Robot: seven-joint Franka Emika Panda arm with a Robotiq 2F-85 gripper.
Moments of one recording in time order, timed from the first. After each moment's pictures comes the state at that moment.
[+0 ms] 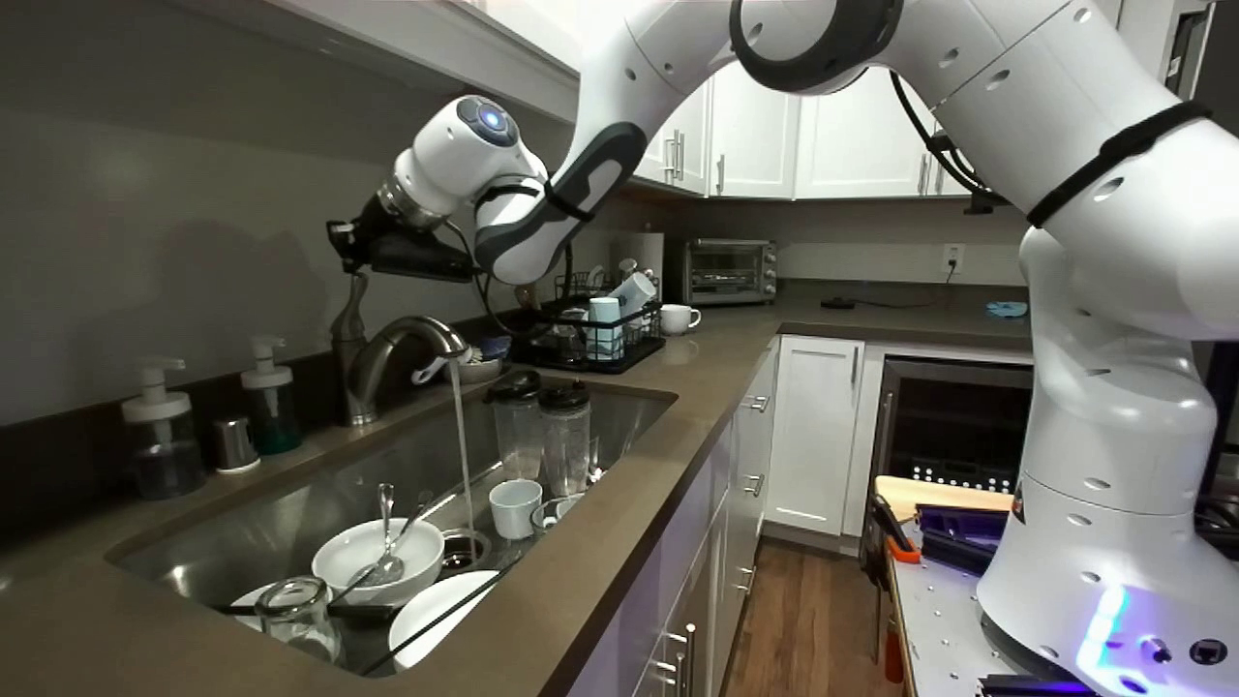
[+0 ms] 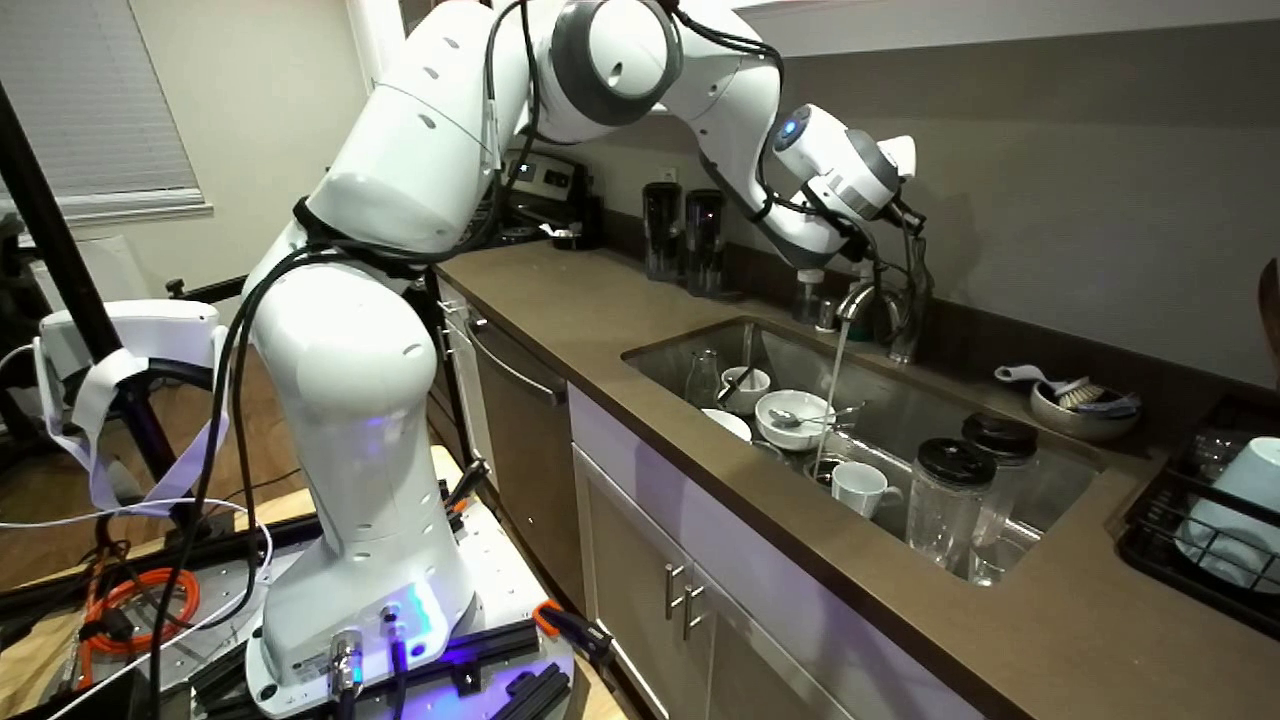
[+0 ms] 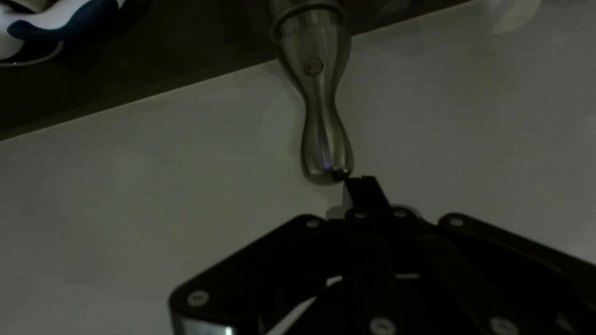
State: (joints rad) arm 0.10 0.68 -0.30 -1.44 -0.95 3.21 1.35
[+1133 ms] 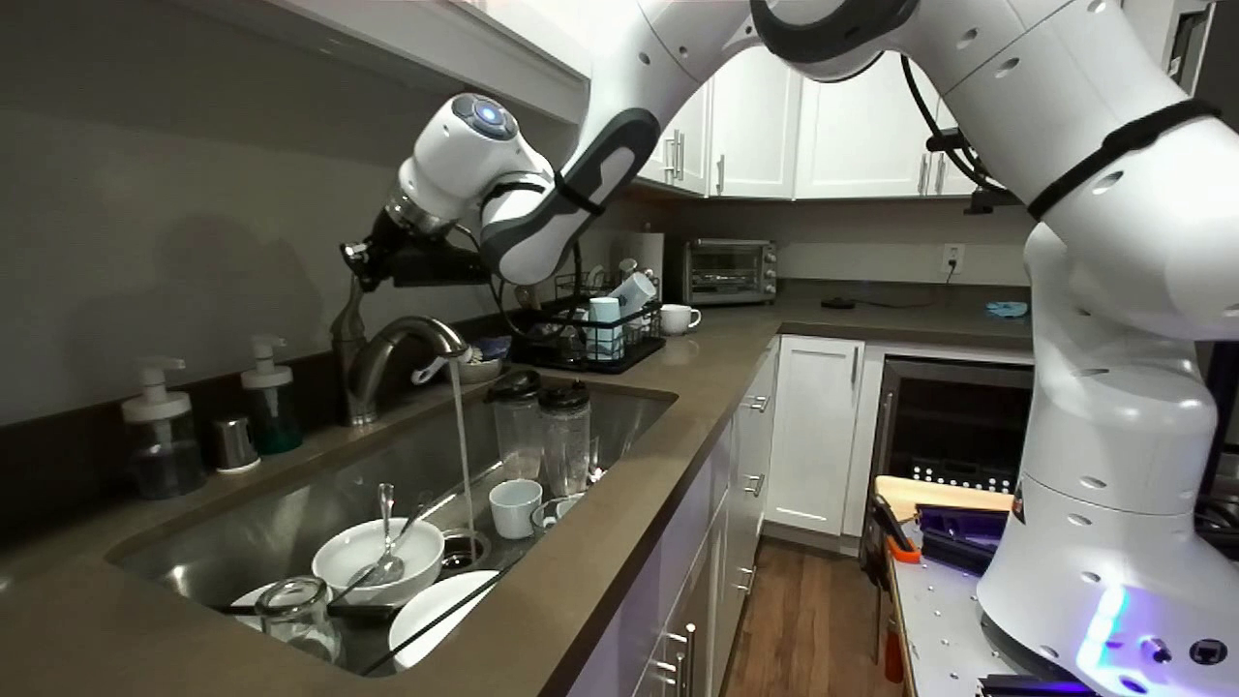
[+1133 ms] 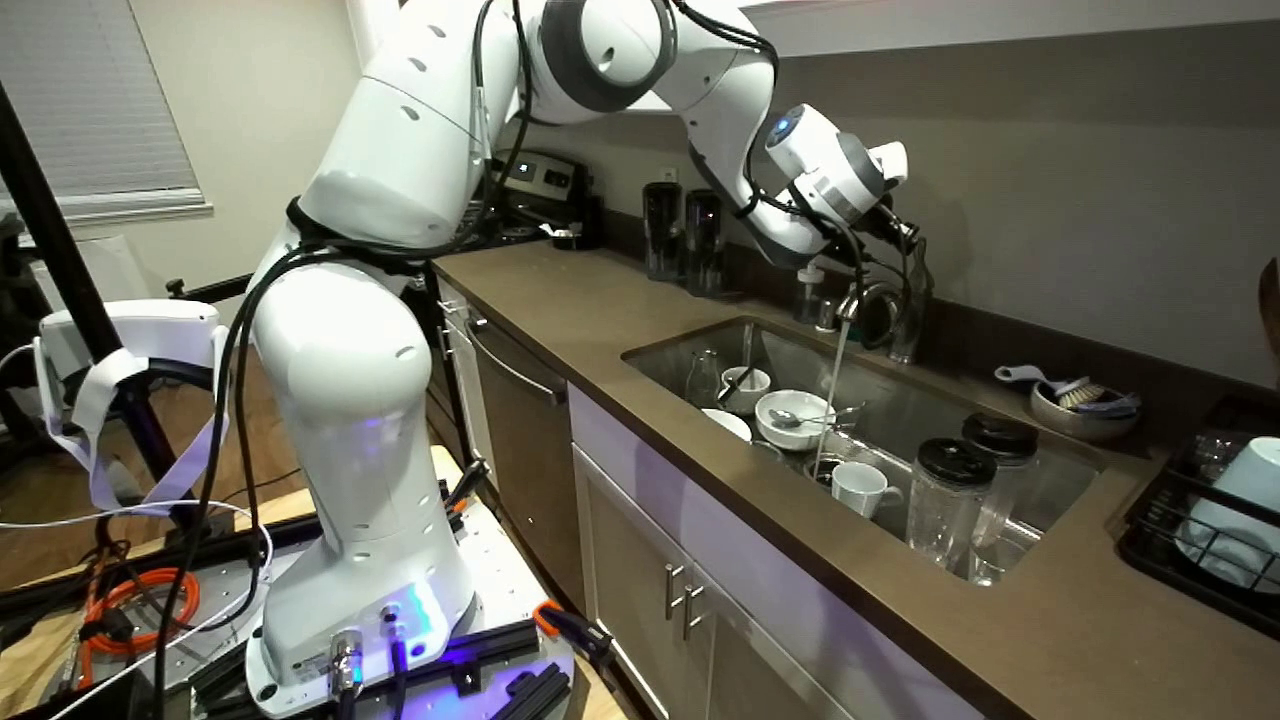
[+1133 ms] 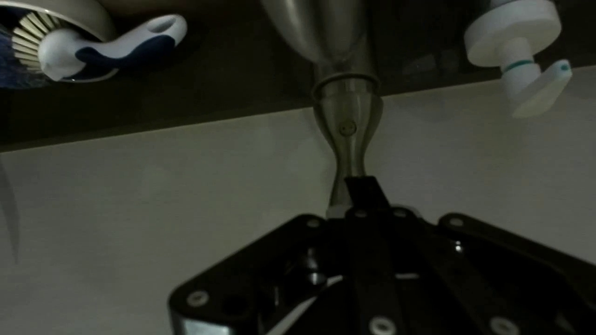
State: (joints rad) arm 0.05 0.62 -0.20 -1.54 -0.95 3.09 1.18
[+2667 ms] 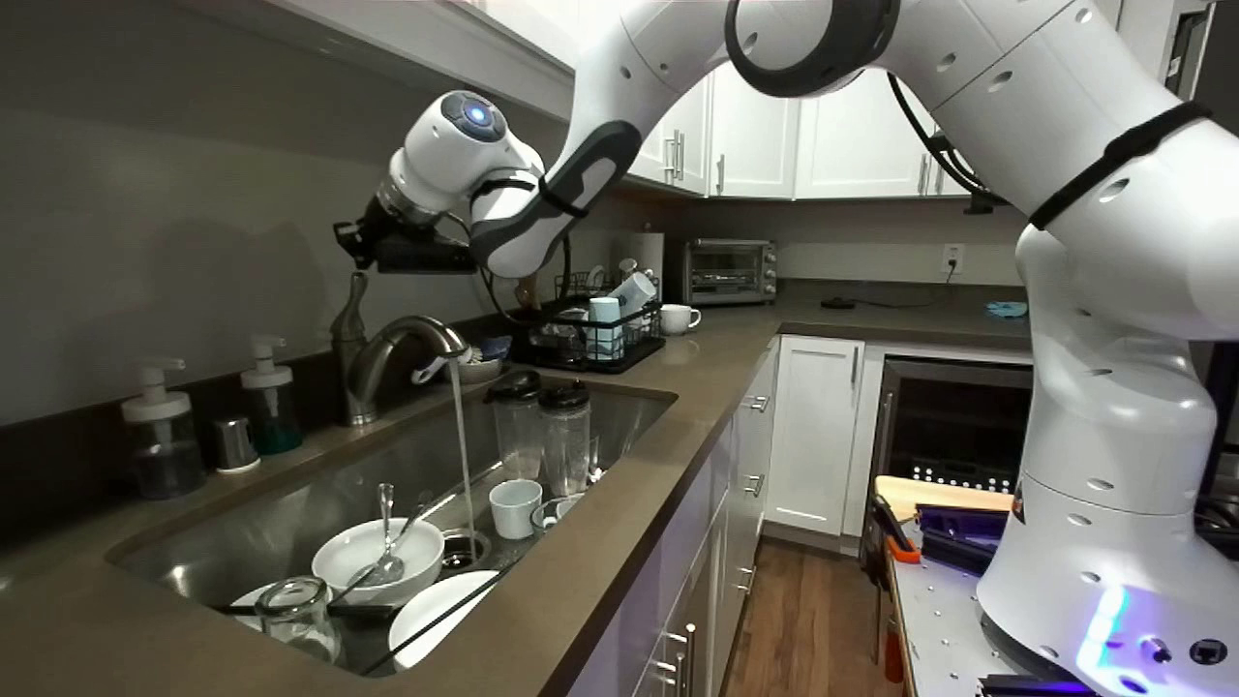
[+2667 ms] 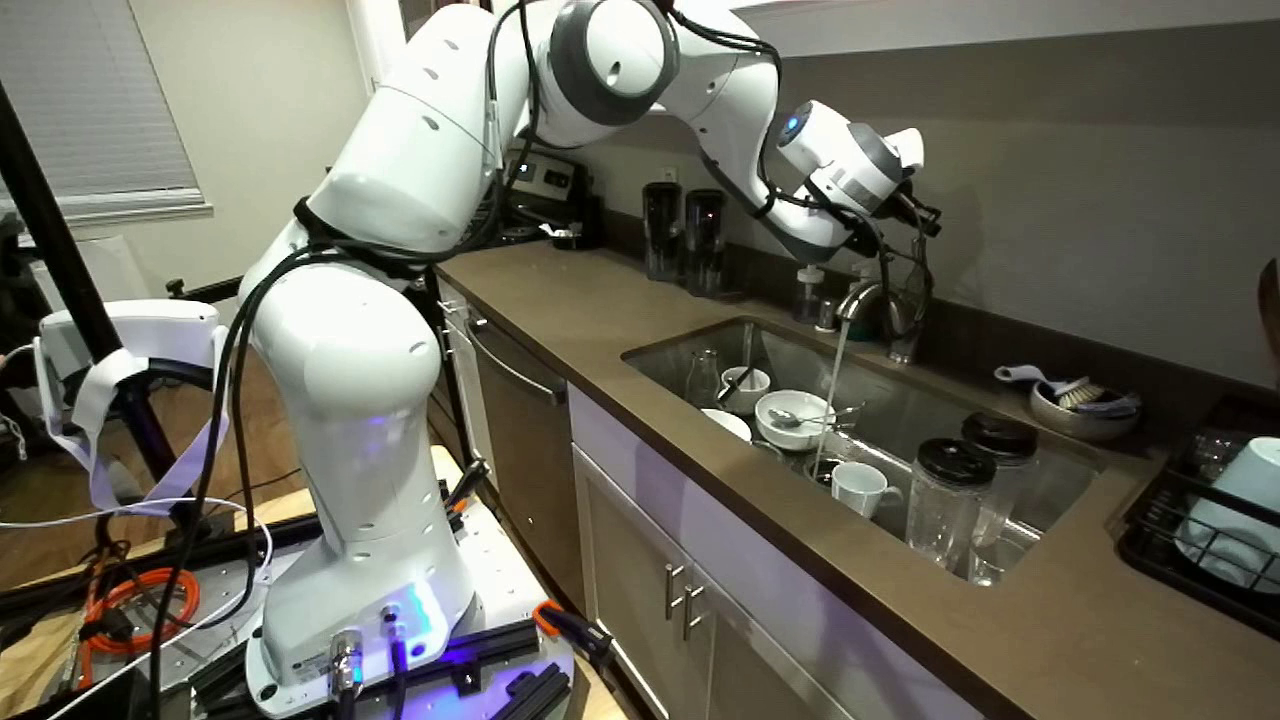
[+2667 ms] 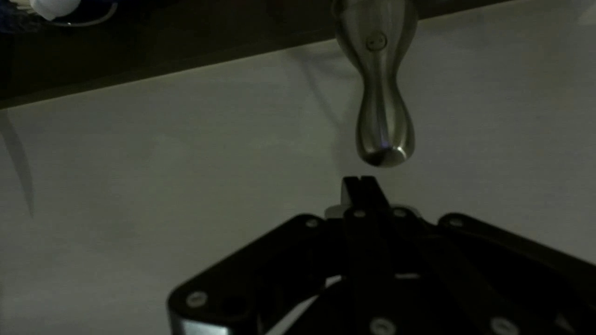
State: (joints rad) arm 0.14 0.70 -0.35 -1.40 -0.94 3.12 1.28
